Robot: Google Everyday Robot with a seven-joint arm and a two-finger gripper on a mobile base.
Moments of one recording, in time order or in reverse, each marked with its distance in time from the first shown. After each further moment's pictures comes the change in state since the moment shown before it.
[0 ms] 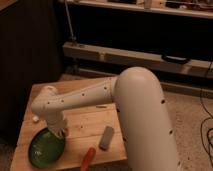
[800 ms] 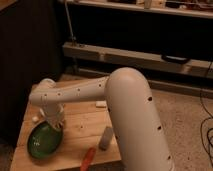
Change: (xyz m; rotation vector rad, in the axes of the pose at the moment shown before) arm 0.038 0.015 -0.008 0.017 0.001 0.037
